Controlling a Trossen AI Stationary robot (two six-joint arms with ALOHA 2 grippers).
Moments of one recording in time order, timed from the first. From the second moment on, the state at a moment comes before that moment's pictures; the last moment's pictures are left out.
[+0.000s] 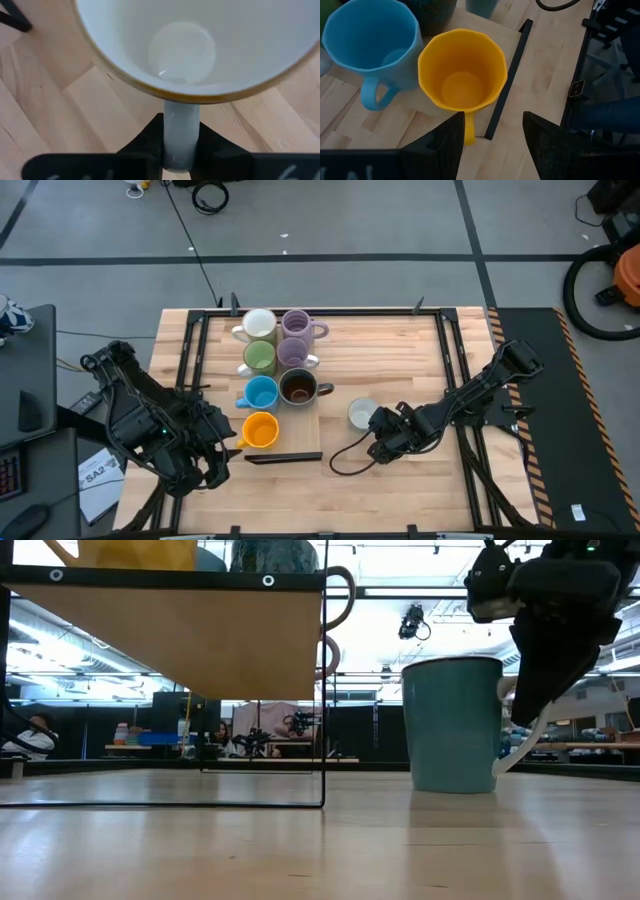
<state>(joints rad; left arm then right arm) -0.86 1.42 1.65 -1.40 -0.58 -1.22 0.51 1.58 0.96 -0.73 0.38 1.14</state>
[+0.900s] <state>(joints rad) -0.86 1.42 1.65 -1.40 -0.58 -1.22 0.56 1.56 1.07 -0.81 0.33 1.02</state>
